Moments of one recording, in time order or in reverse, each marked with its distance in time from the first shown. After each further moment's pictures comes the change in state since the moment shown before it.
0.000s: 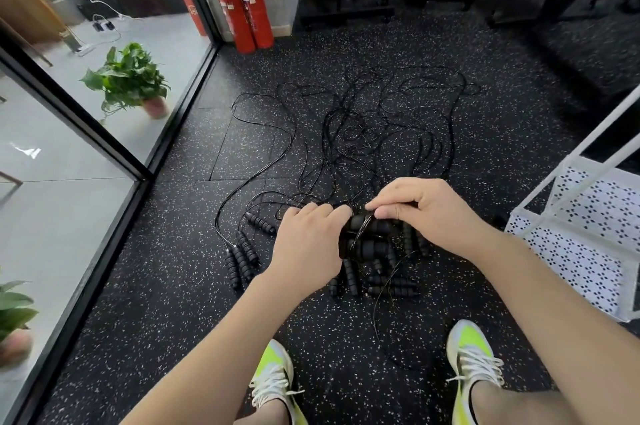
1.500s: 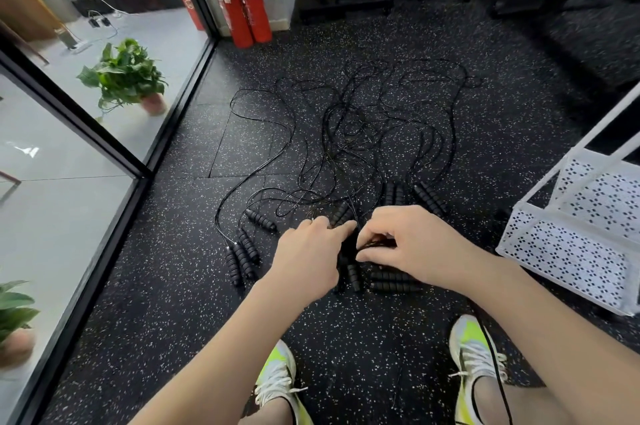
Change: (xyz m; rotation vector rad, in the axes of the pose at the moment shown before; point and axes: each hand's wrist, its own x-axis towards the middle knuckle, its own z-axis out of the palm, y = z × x) left_hand -0.008 0.006 -0.004 0.002 -0.318 -0.064; right_hand -0.018 -0.018 0.032 -0.318 -0.179 0.022
